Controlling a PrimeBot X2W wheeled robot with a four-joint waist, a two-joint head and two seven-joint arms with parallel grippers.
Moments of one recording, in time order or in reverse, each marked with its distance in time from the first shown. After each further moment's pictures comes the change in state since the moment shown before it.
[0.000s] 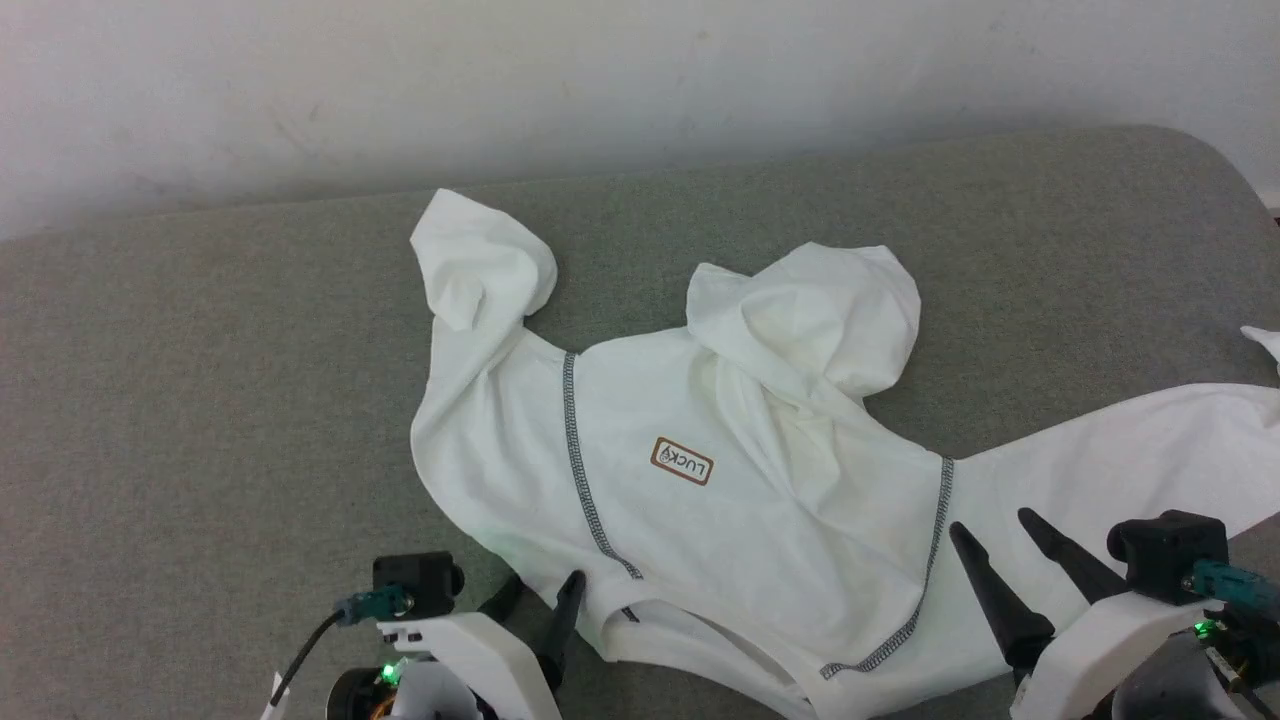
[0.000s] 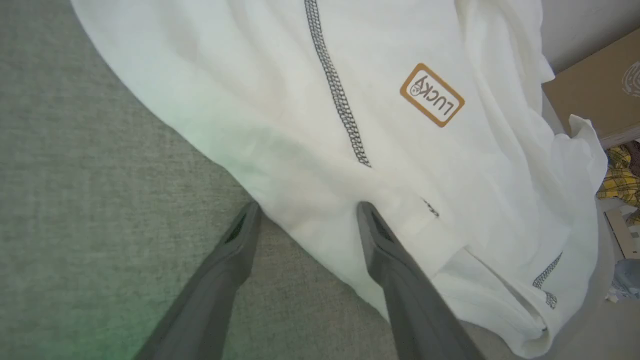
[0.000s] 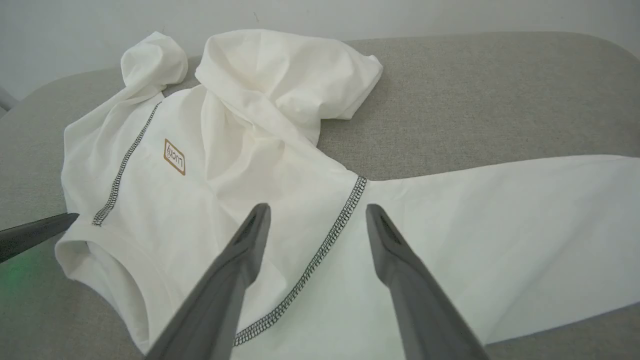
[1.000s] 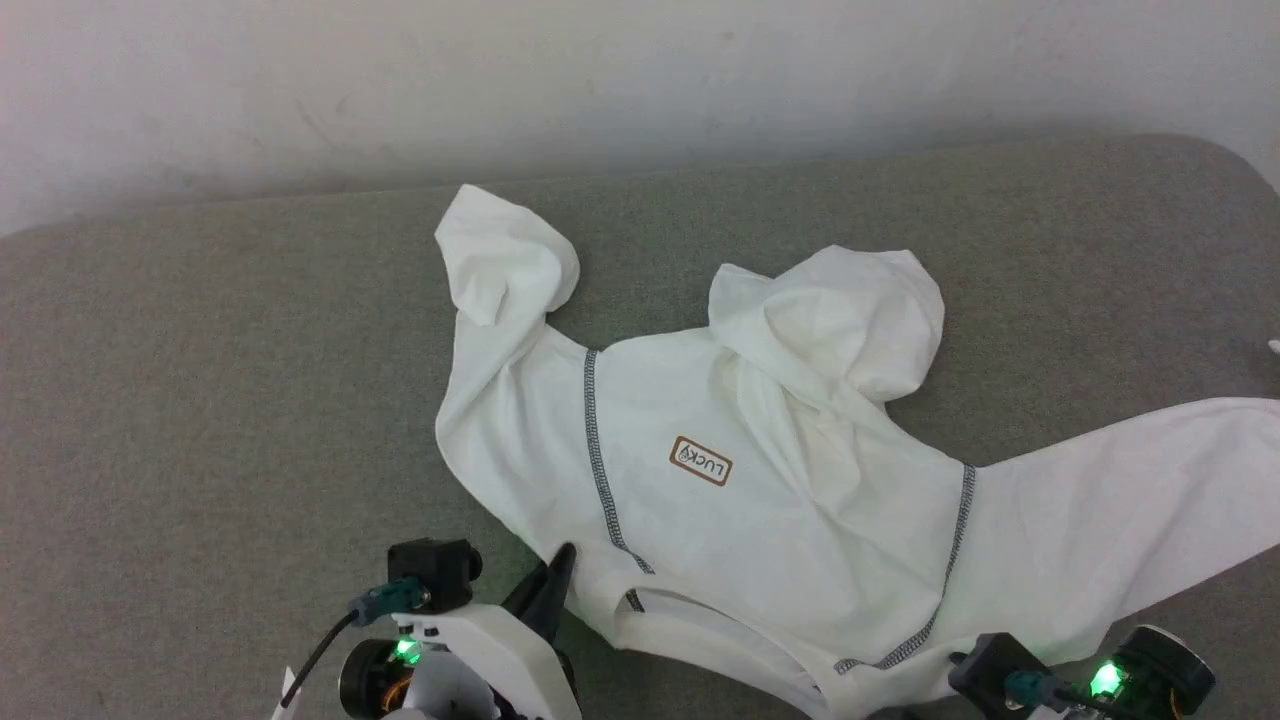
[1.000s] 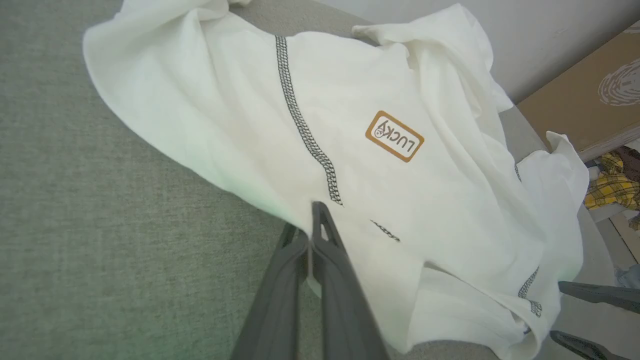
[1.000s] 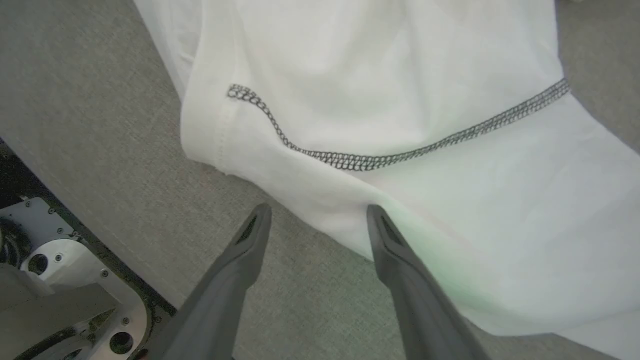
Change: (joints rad) left arm -0.032 0.016 -0.047 -0.041 0.049 -0.018 -0.066; right arm -0.047 -0.370 0.462 0.009 -0.095 0.000 0.132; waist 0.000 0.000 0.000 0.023
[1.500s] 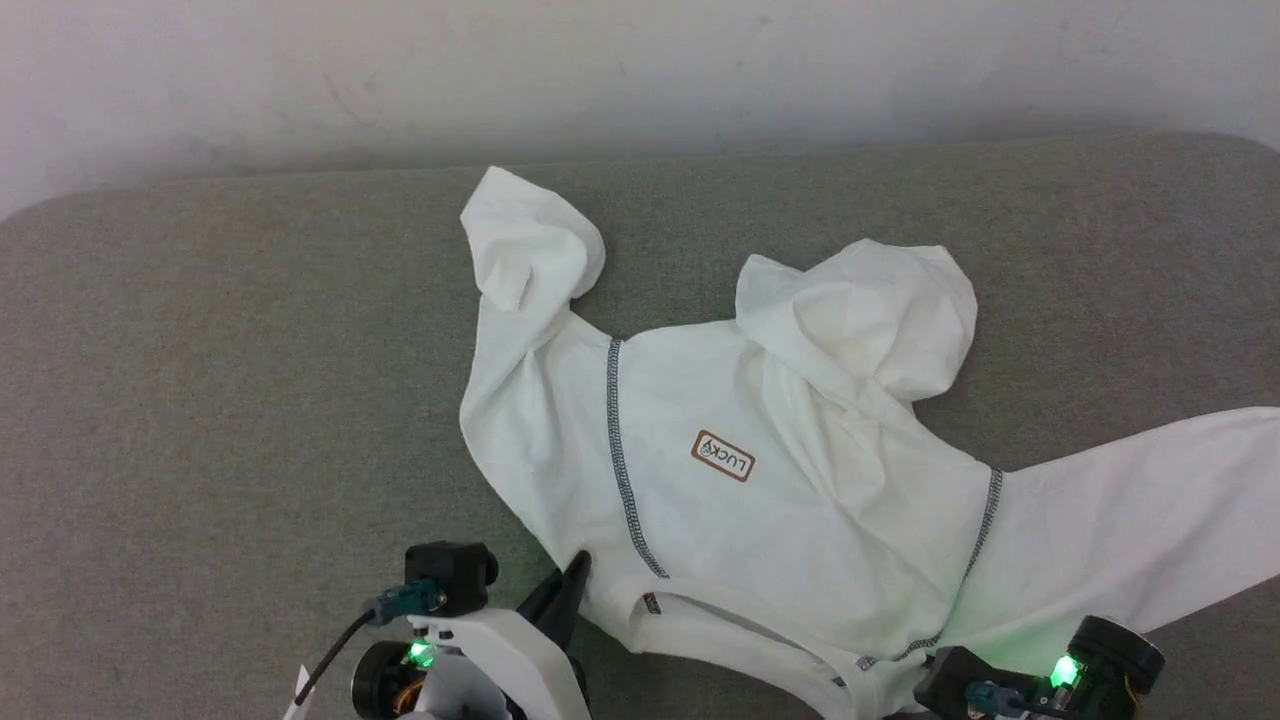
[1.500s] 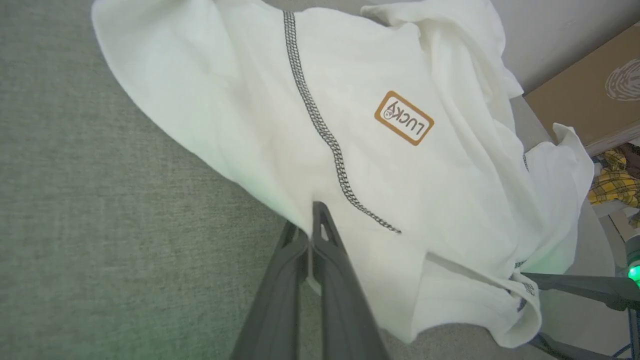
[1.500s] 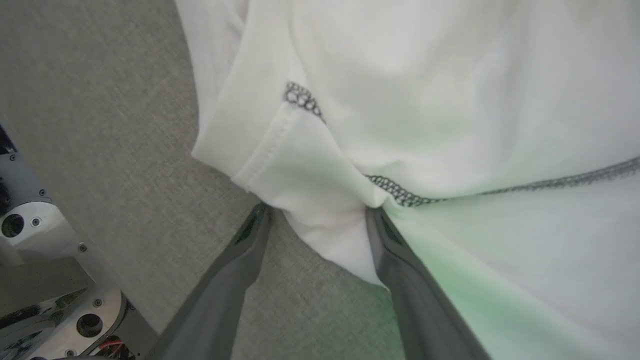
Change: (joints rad) left arm 0.000 -0.002 -0.029 -0.011 0.000 -0.001 0.022; right arm -0.167 -0.014 0.221 0.217 -0.042 0.001 -0.115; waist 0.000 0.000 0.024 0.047
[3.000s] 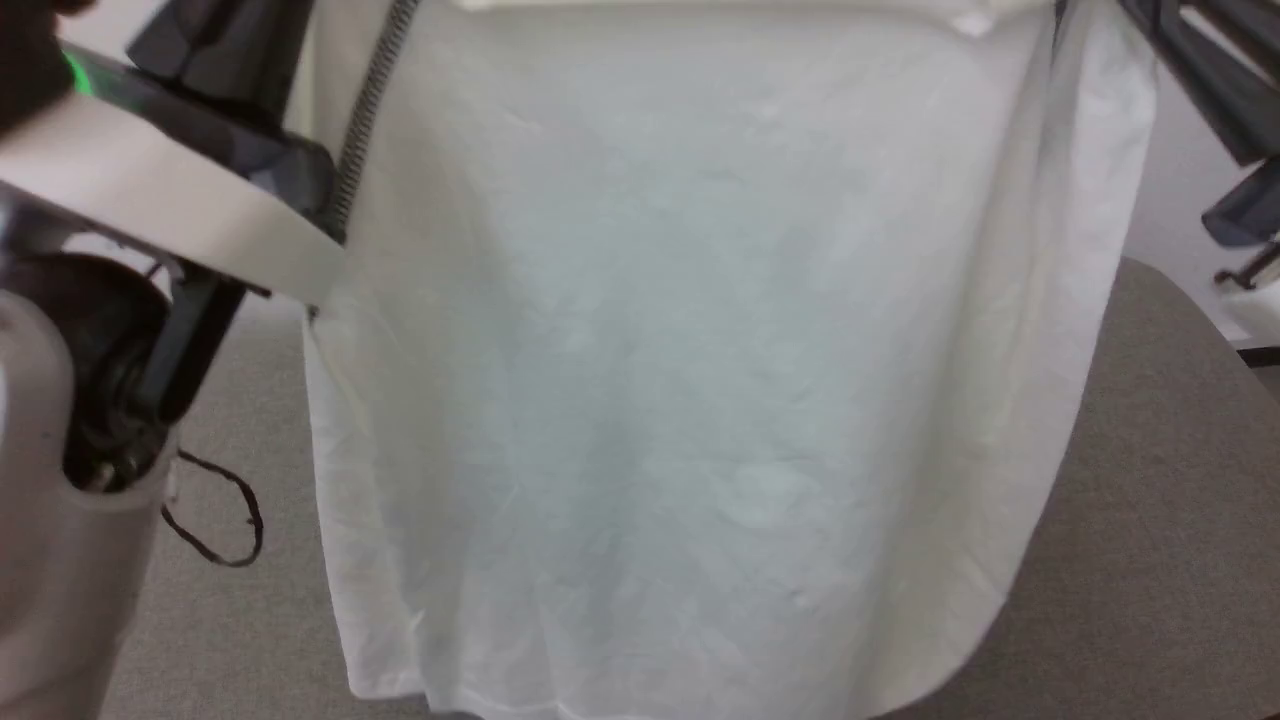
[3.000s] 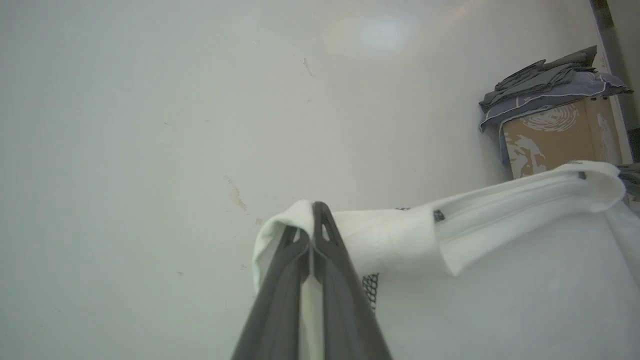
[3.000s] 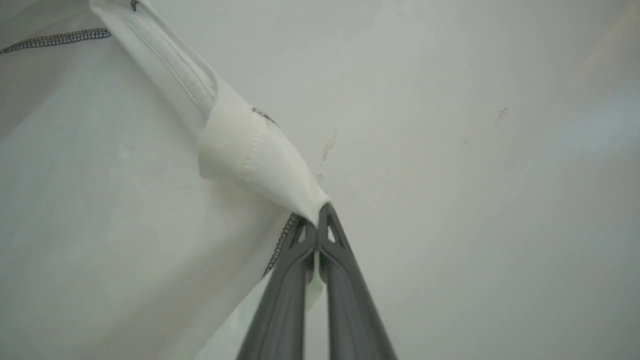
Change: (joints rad) left arm -0.638 0.297 0.220 -0.518 0.065 -0.012 0.237; right arm -0.688 -0.222 -0.290 -0.374 0.286 0.001 -0.174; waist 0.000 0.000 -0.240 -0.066
